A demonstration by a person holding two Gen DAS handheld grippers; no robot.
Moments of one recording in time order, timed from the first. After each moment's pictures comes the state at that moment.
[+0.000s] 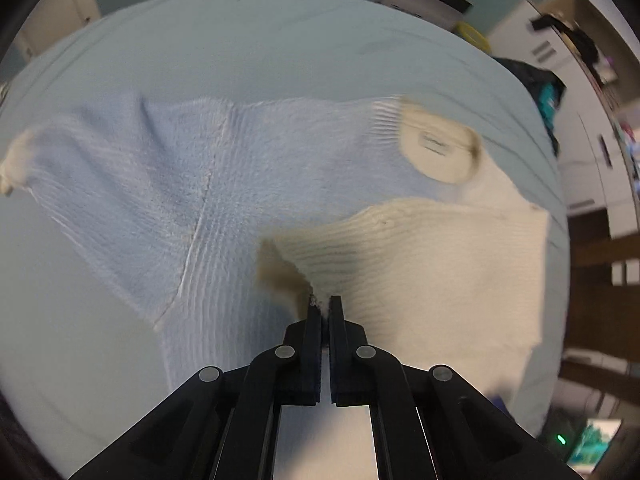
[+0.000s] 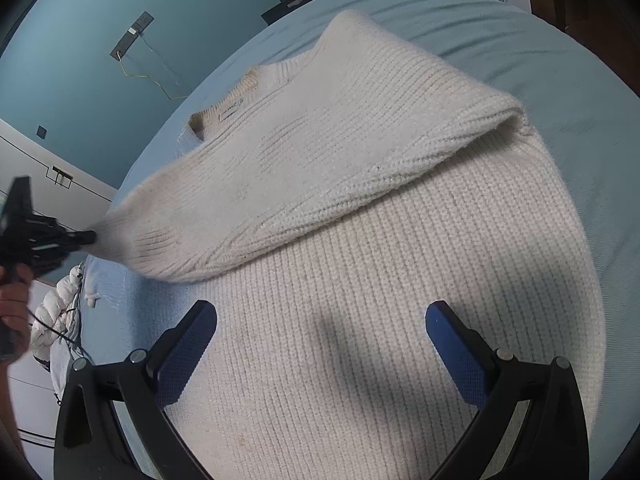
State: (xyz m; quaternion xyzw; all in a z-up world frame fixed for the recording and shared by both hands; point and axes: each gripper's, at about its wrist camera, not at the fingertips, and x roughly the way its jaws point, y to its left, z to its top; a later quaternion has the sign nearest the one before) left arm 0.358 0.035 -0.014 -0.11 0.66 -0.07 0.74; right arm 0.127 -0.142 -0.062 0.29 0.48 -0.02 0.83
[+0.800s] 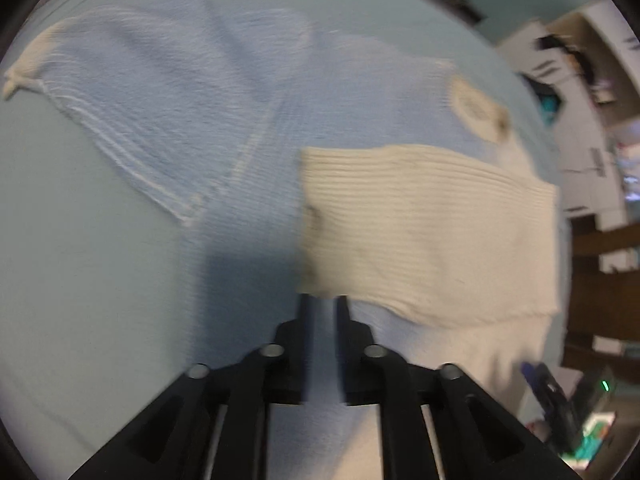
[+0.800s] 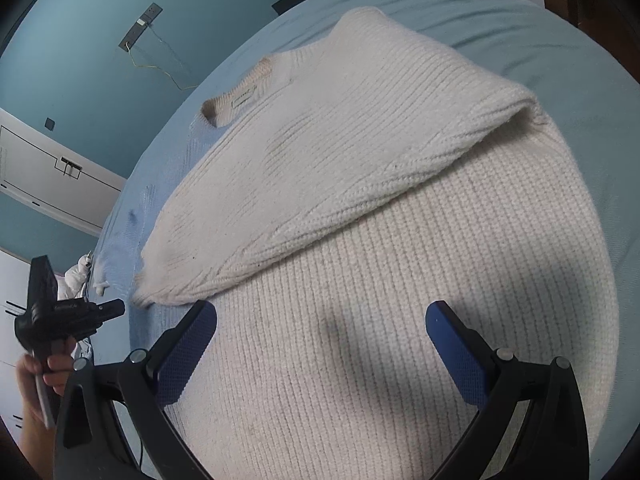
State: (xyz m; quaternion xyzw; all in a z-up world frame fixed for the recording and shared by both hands) left arm 0.275 0.123 -0.096 -0.19 0.63 -0.09 0.74; right arm 0.130 -0.132 -0.066 0.29 0.49 0.01 0.82
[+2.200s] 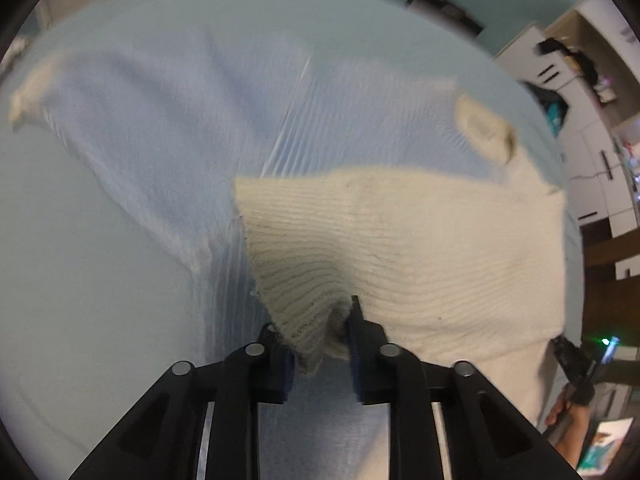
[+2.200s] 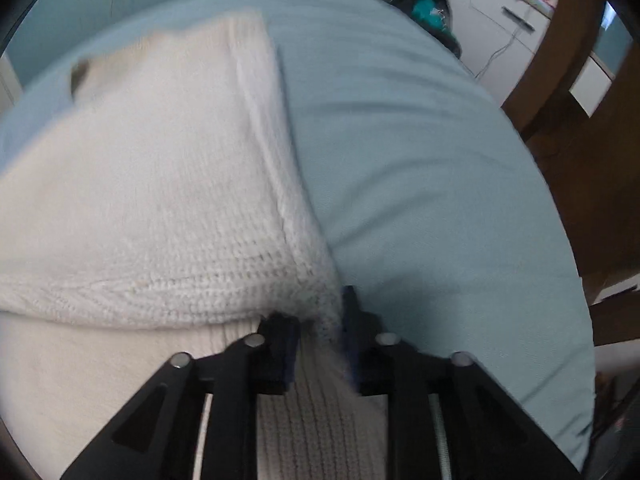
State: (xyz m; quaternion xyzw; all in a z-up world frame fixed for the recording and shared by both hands) left arm 0.310 0.105 -0.151 -0.16 0.64 -0.05 0.75; right arm 0.173 -0.197 -0.092 -0.01 0.55 -0.16 0.82
